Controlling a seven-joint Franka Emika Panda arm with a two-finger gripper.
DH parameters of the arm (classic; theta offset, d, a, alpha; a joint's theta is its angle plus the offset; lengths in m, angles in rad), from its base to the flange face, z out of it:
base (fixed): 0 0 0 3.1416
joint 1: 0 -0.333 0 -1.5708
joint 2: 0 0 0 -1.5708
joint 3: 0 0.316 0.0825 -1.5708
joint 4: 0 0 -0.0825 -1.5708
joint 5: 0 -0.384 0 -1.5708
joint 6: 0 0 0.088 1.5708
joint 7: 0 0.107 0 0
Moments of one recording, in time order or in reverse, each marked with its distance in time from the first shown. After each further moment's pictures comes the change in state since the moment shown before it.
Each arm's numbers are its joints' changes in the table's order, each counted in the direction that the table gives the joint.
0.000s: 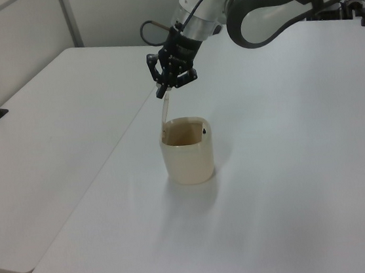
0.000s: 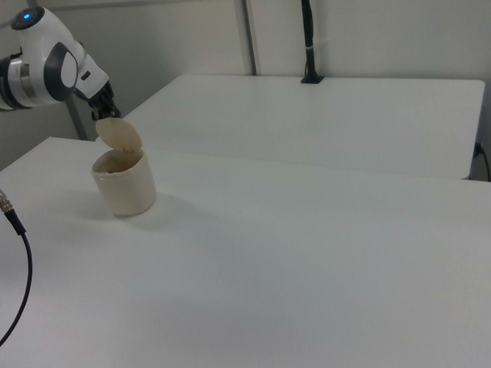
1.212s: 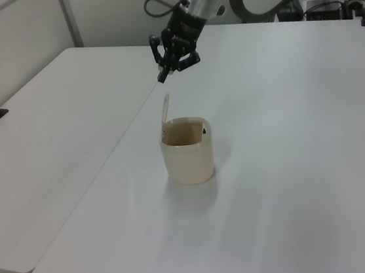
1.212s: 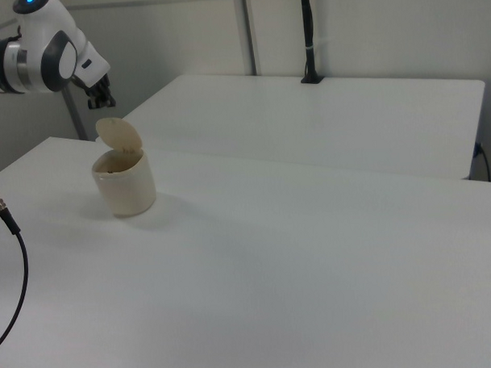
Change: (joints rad) arm 0.016 0.051 -0.007 0.004 -0.135 -0.028 -0.106
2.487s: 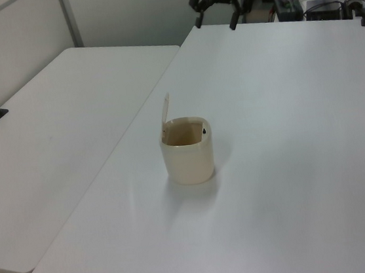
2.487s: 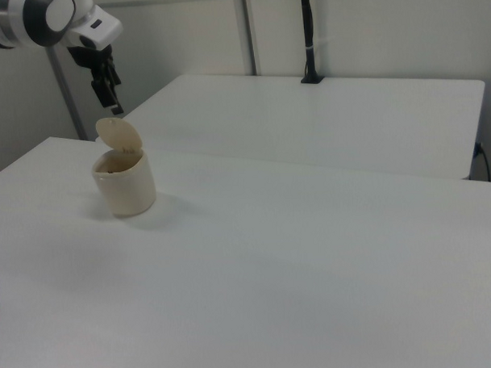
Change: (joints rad) arm 0.144 0.263 -0.001 0.094 0.011 -0.399 -0.293
